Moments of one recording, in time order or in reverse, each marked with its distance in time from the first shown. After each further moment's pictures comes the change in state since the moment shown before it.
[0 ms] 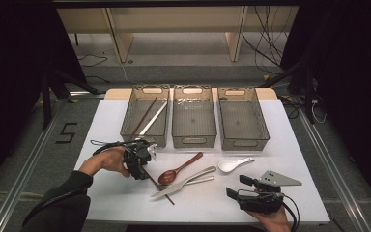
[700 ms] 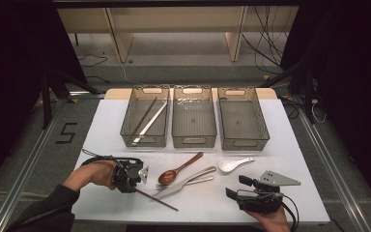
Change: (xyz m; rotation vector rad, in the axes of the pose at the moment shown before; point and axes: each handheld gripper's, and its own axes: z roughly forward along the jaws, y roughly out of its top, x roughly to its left) left arm -0.053 -0.024 -0.007 0.114 -0.028 0.195; right arm 0.000 0.000 0.002 0.008 0.001 -0.006
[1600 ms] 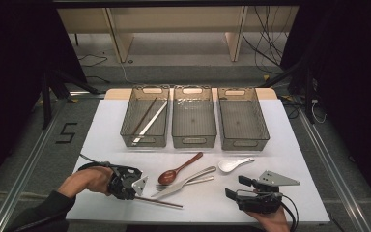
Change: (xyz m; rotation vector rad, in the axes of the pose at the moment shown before) left arm -0.024 0.001 -0.010 -0.041 -0.021 0.153; right arm 0.001 0.000 0.001 0.008 0.001 0.002
